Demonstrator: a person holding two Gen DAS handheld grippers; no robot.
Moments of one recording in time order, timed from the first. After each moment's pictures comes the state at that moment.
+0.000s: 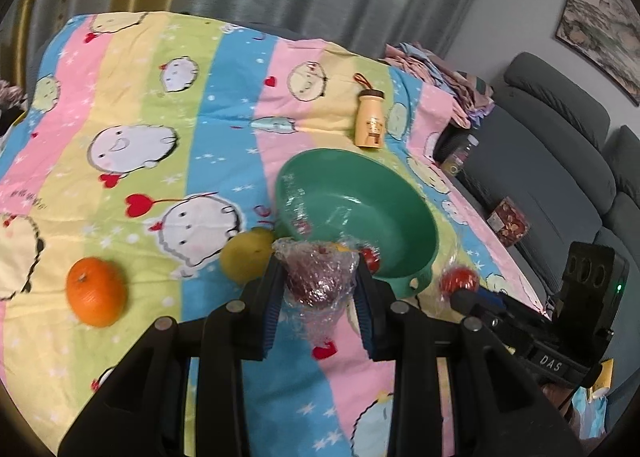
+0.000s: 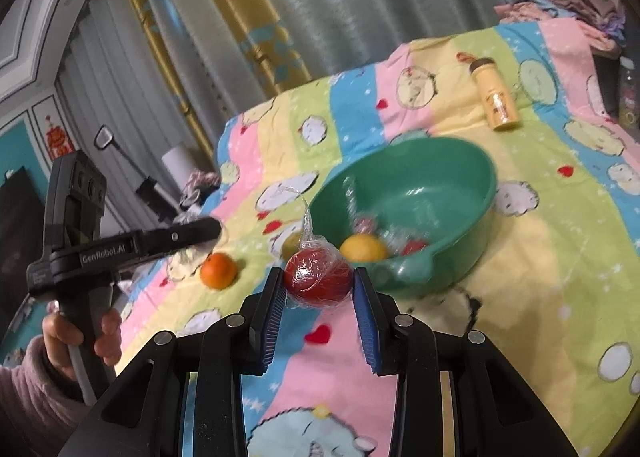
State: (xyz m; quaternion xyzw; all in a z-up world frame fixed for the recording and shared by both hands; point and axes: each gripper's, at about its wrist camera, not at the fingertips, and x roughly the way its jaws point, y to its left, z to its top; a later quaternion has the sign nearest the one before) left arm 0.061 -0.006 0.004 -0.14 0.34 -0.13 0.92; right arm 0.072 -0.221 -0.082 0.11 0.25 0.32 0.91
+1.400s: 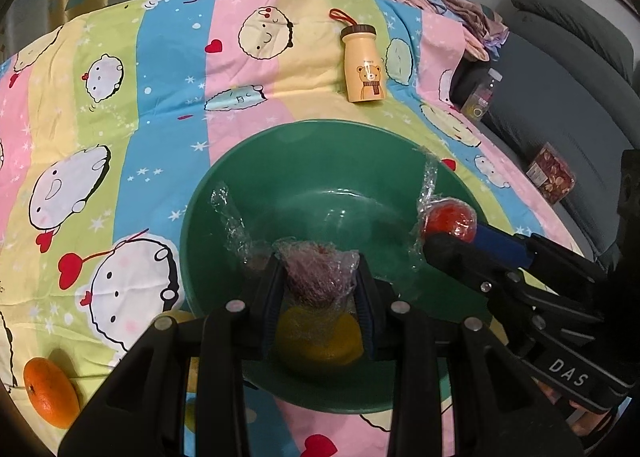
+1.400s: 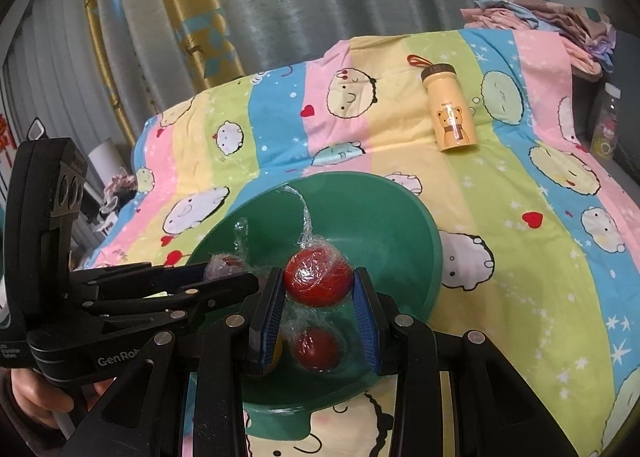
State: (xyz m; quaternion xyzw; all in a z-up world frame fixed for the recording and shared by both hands) left arm 0.176 -0.079 -0.038 -0.03 0.41 -0.13 0.90; right arm 0.171 -0.218 -0.083 0.06 0.28 0.21 0.93
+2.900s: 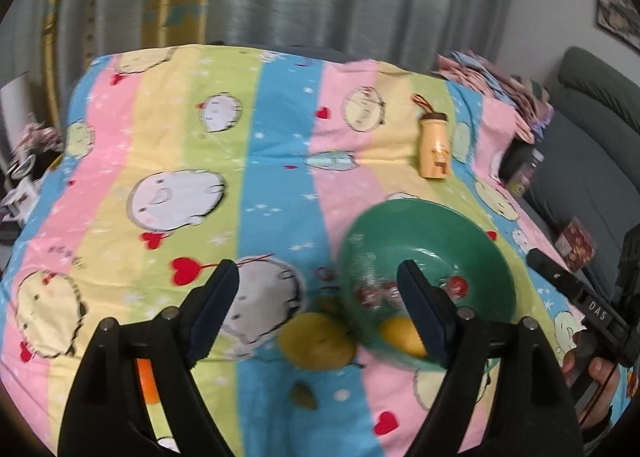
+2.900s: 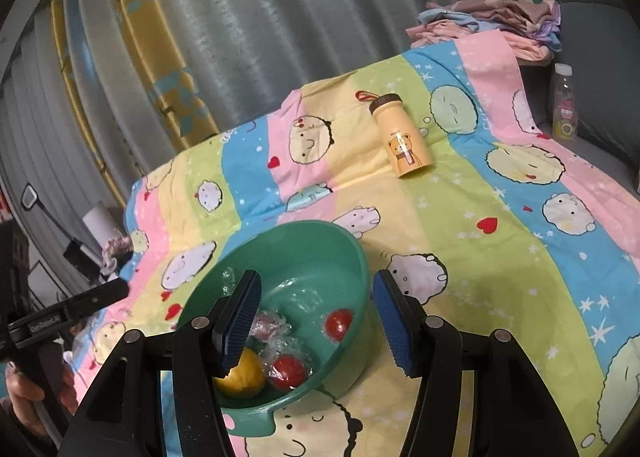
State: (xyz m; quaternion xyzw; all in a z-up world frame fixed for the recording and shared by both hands) left arm 0.117 0.013 0.014 -0.08 0.32 -0.01 0.94; right arm 0.160 -0.267 -0.065 0.15 0.23 0.18 0.94
